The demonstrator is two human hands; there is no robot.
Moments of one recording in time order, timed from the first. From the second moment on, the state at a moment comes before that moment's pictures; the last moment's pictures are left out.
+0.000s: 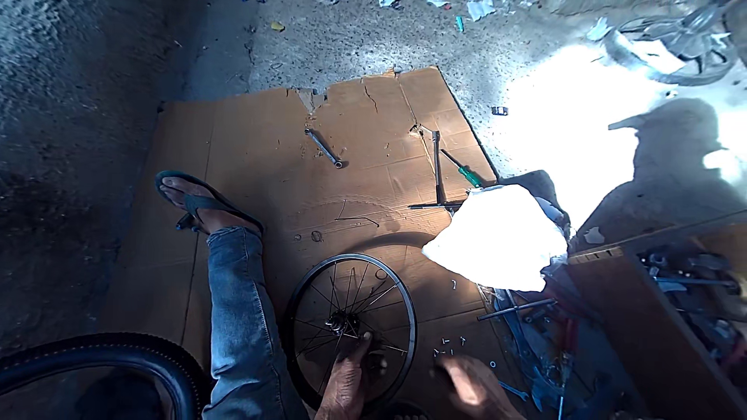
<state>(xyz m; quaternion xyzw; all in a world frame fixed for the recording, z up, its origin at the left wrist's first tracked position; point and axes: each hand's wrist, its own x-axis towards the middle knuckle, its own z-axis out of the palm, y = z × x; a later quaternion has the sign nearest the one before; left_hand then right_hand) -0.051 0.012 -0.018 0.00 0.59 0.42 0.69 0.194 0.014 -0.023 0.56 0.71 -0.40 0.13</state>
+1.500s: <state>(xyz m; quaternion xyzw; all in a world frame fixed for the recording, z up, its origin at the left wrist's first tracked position) 0.013 0.010 -0.046 0.04 0.52 0.59 0.62 0.165 0.029 -0.072 0.49 0.53 -0.53 -0.44</state>
